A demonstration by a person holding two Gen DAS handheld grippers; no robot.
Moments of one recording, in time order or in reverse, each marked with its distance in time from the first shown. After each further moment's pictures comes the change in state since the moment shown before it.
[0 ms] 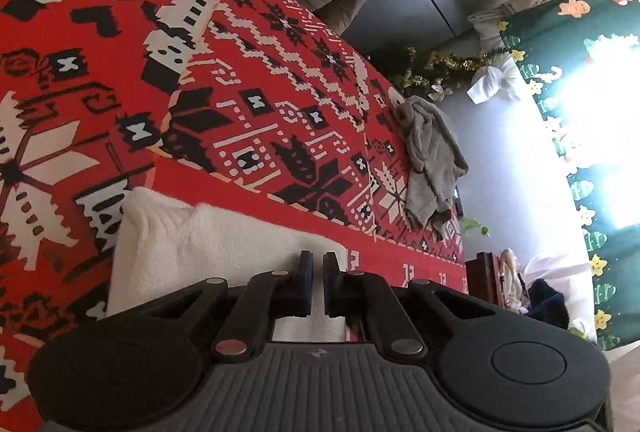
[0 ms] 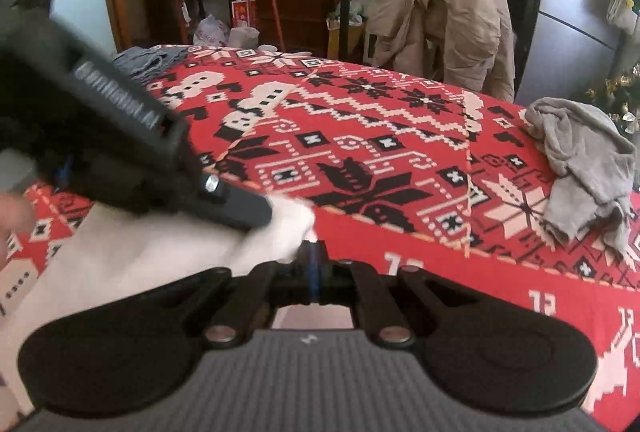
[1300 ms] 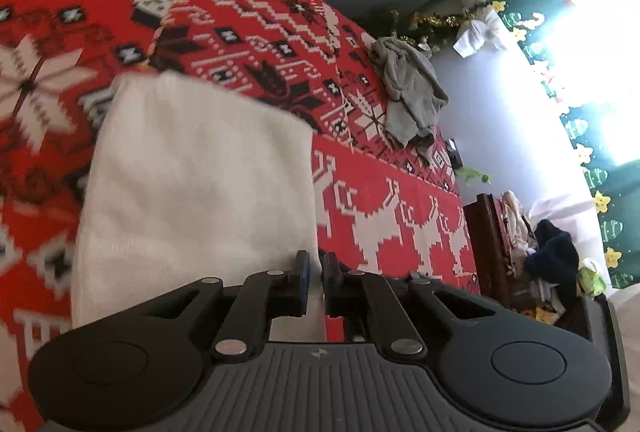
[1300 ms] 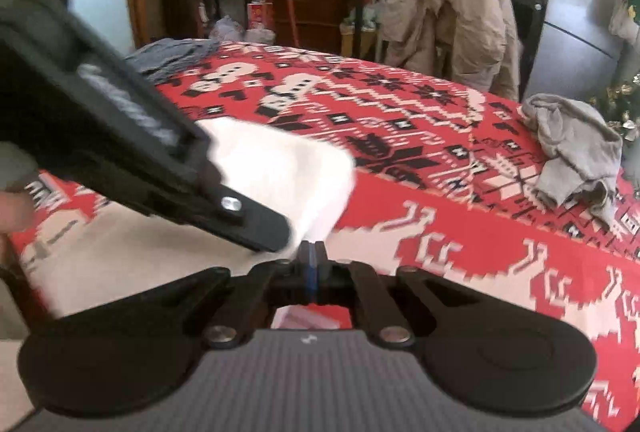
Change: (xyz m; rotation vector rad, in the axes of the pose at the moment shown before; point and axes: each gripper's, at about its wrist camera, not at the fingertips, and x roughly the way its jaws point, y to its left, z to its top) left arm -0.024 -0.025 -0.073 0.109 0.059 0.031; right arm -0.050 0.030 -0.042 -0.019 -0.022 0.026
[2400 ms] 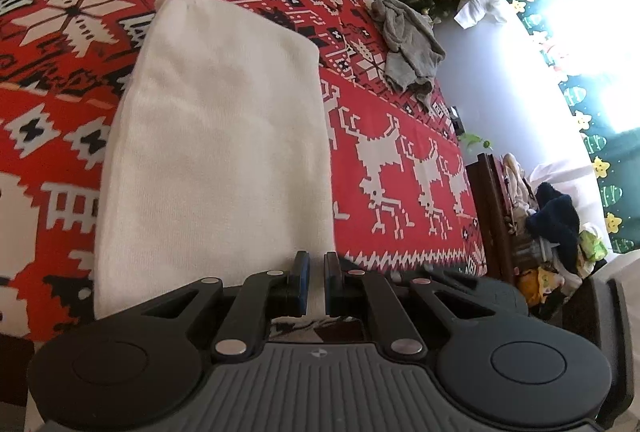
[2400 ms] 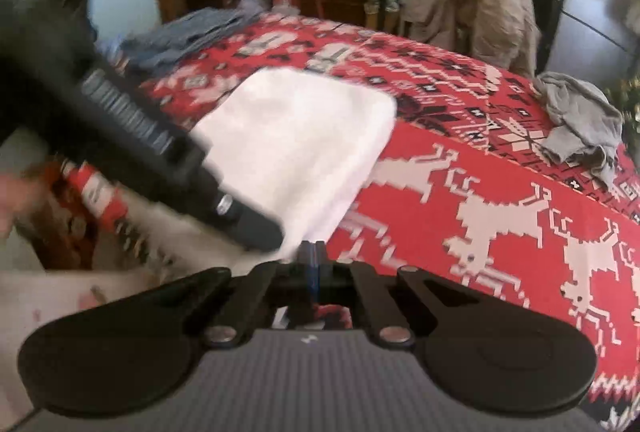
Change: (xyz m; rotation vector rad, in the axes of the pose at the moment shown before) left arm -0.026 0.004 -0.050 0.006 0.083 0.010; right arm -0.047 0.036 -0.039 -0.059 0.086 0.032
